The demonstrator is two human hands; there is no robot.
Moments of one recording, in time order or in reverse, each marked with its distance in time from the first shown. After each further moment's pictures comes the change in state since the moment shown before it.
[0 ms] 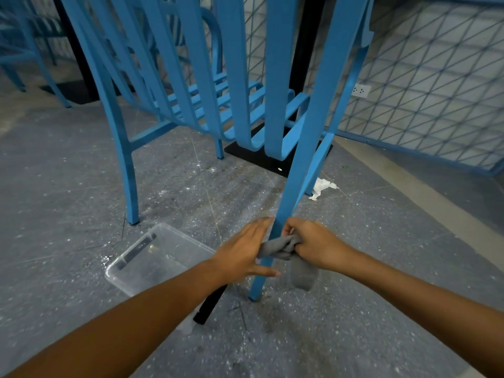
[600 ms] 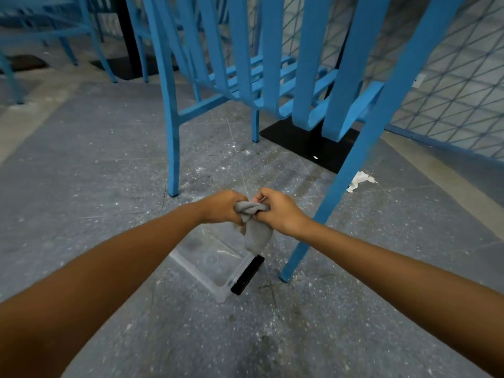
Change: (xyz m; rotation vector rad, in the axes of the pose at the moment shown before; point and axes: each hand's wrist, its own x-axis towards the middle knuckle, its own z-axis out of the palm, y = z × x) left_hand -0.043 -0.090 -0.072 -0.135 -0.073 -0.309; right_hand 0.069 -0.087 0.073 0.326 0.004 -0.122
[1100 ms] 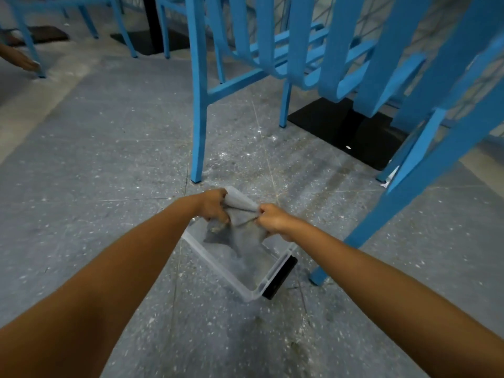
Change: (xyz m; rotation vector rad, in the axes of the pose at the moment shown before) left_hand -0.003 -0.107 -0.009 -0.146 -0.085 -0.413; right_hand 0.082 0.023 0.101 0.118 -0.259 0.367
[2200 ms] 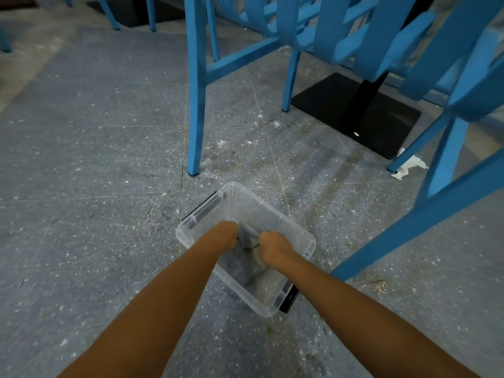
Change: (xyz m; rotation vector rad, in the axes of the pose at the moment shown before) left_hand 0.072 -0.047 0.086 0.389 -0.031 -0.113; right_hand 0.037 0.045 0.061 -0.665 0.082 0.086
